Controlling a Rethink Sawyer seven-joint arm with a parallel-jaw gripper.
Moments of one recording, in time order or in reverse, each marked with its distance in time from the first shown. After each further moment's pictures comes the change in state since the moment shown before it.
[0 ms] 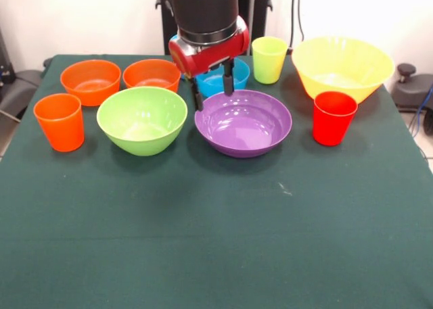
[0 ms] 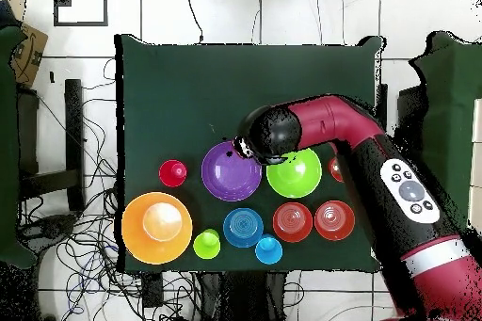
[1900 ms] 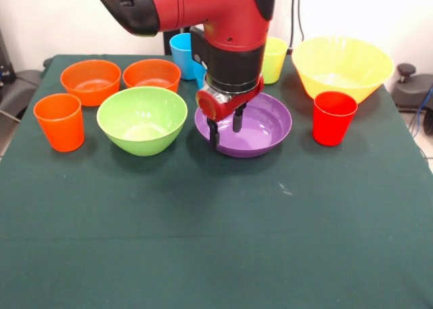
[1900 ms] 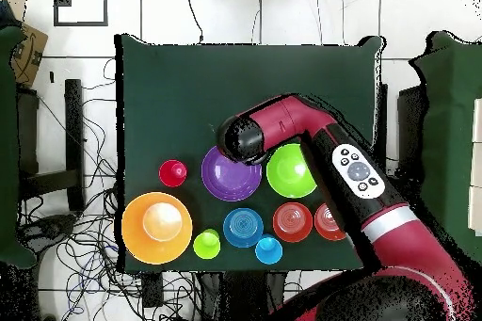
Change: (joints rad) arm 0.094 0.139 -0.006 -0.057 -0.258 0.000 -0.043
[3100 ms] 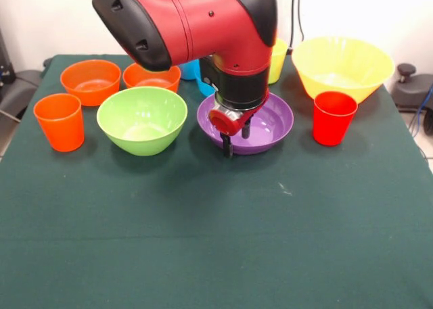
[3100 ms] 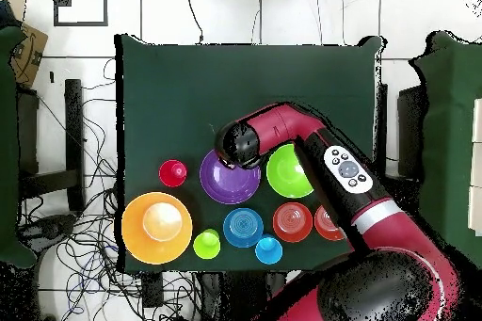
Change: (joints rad) arm 0.000 0.101 -0.004 -0.017 -0.009 0.000 -0.105
